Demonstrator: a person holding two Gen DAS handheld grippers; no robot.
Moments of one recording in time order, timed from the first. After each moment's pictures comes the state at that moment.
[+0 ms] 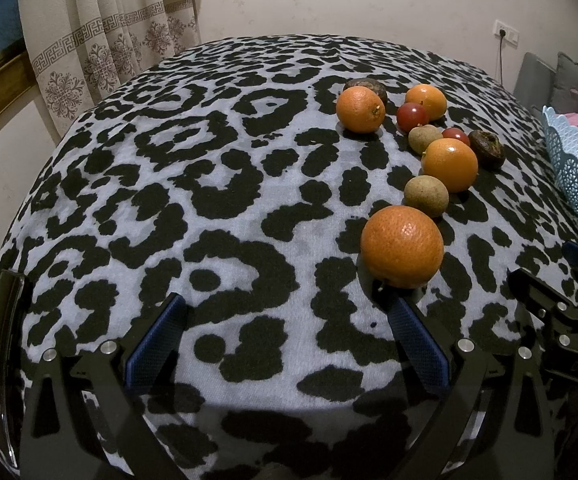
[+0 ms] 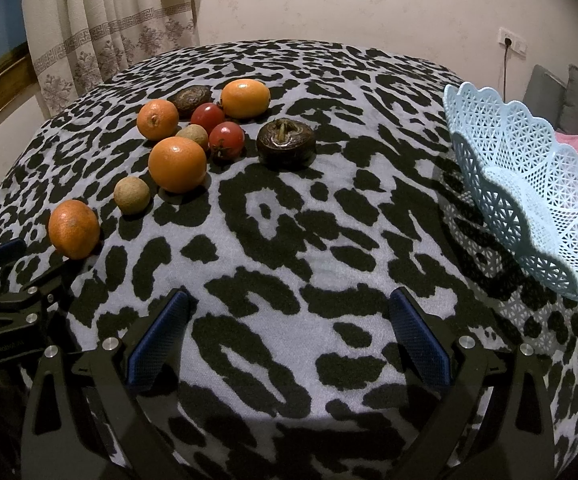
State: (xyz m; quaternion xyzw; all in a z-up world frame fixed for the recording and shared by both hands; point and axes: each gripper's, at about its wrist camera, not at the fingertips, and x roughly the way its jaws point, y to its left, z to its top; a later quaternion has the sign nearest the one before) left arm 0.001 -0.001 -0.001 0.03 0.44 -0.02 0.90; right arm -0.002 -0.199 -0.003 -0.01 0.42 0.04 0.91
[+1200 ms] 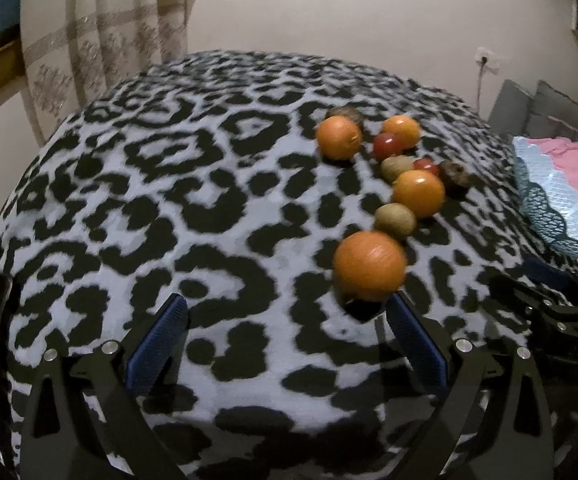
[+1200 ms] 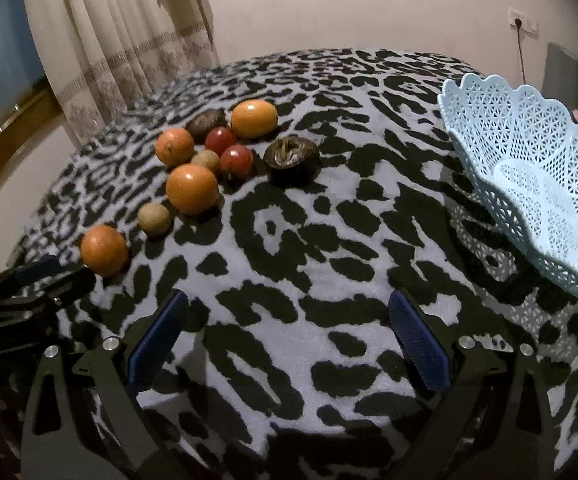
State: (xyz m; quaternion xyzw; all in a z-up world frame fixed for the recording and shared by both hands) left arm -0.006 0.005 0.018 -0.01 0.41 -0.07 0.91; right arm -0.005 -0.224 0.004 0.07 0.40 0.10 0.91
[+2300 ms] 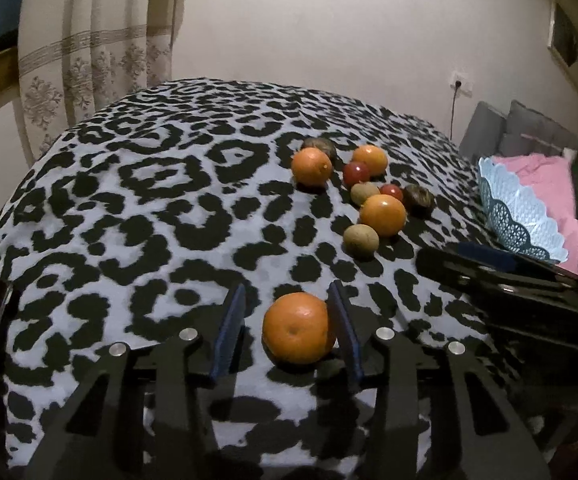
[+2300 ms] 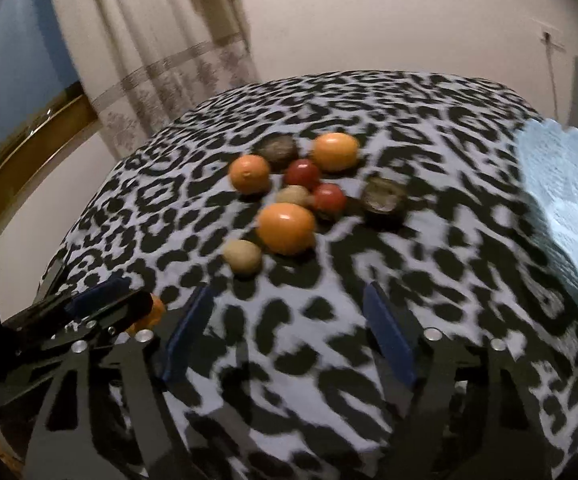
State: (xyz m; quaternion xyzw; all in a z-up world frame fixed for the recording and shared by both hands) left arm -0.024 0.017 0.031 -0.04 0.37 -0.11 0.92; right arm 0.008 -0.168 0.031 0.06 0.39 0.16 0.90
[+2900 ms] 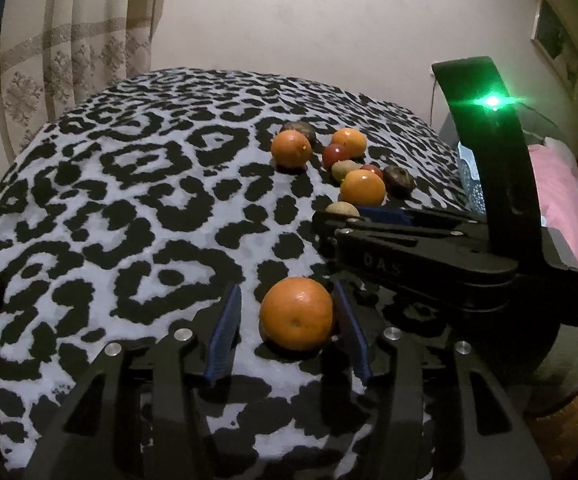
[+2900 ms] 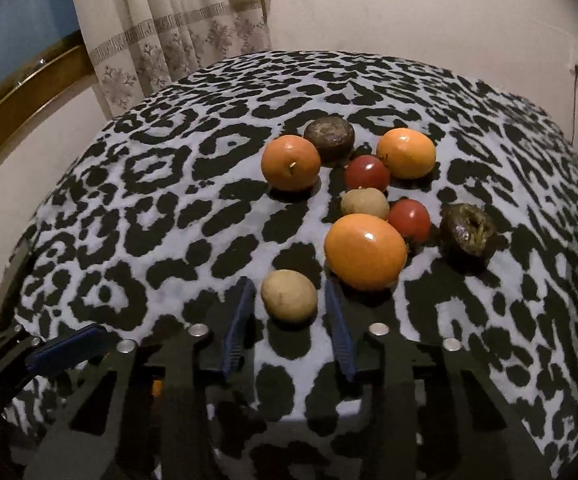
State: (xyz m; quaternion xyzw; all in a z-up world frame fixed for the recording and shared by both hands) left arm -0.030 0.016 0.024 -0.04 0.39 -0.16 0.91; right arm 0.053 -0.107 0.010 -0.01 0.42 0.15 0.90
